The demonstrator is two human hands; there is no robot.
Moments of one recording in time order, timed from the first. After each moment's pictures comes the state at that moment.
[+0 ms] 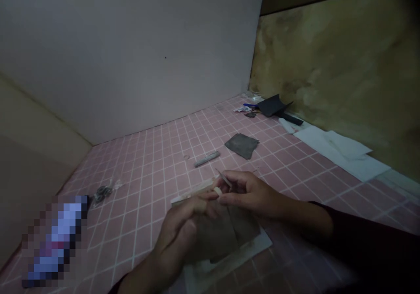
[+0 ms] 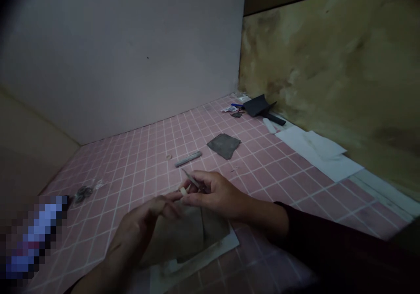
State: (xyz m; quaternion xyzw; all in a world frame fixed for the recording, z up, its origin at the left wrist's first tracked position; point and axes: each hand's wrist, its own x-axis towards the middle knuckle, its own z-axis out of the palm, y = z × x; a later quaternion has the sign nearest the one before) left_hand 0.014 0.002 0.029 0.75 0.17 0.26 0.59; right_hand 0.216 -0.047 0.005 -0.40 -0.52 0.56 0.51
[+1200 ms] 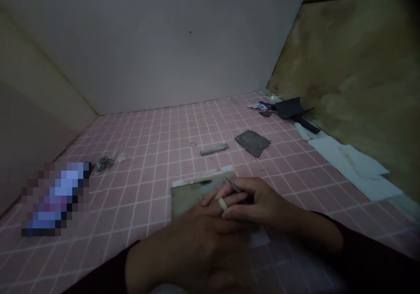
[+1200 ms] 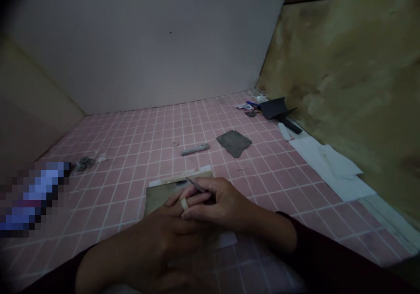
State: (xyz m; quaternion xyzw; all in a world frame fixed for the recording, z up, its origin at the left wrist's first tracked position) left_hand 0.022 -0.007 0.032 0.97 -0.04 0.03 0.23; right_hand 0.212 -0.058 0.008 -0.37 -0.57 0.59 0.43
